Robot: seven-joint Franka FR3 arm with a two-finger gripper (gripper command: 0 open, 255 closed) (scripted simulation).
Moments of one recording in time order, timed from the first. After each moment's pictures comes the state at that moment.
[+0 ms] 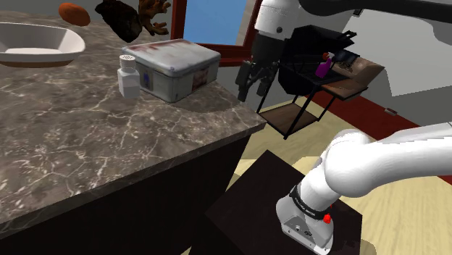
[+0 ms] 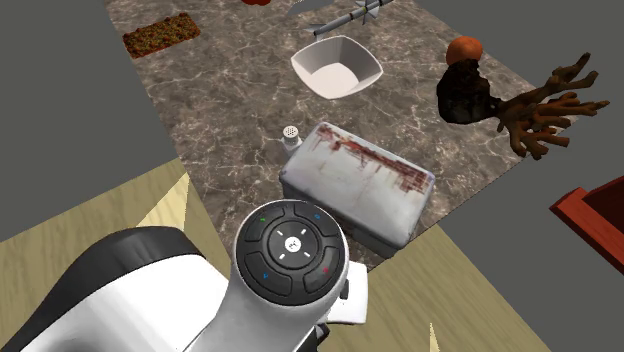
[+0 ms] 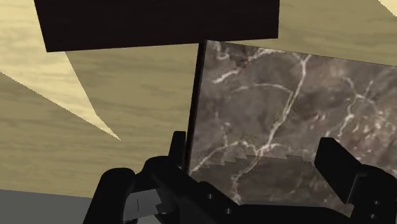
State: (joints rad) arm 0.05 -0.72 0.16 -2.40 0.15 1.63 0.26
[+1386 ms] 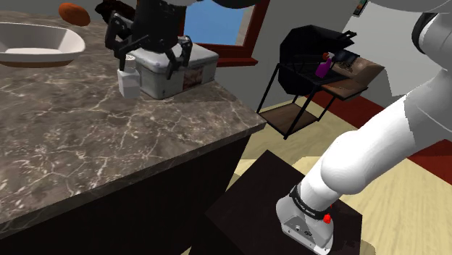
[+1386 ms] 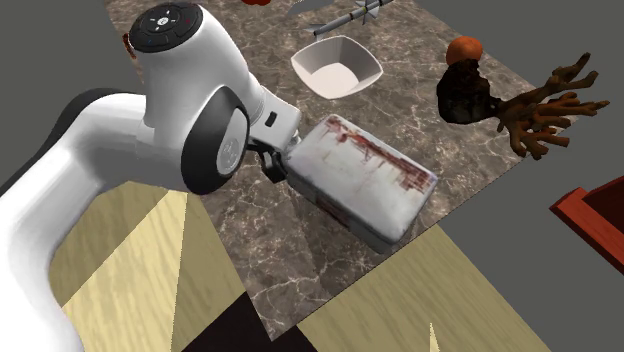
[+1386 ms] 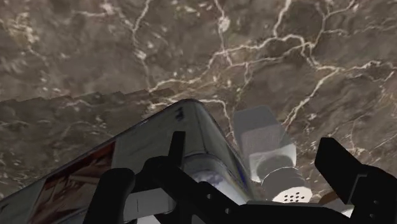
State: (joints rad) arm -0.07 -0.23 0.65 -1.96 0.02 2.04 1.04
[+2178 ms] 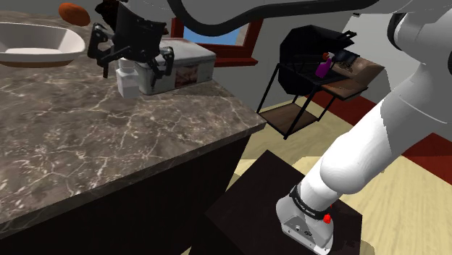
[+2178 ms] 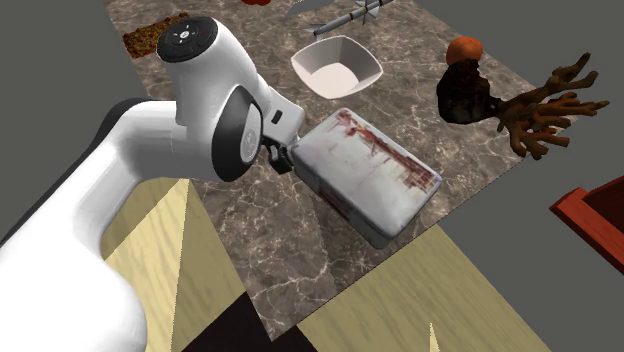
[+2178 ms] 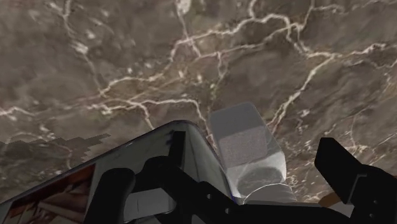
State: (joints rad) arm -0.09 -0.11 0.71 -1.94 -0.10 2.14 1.17
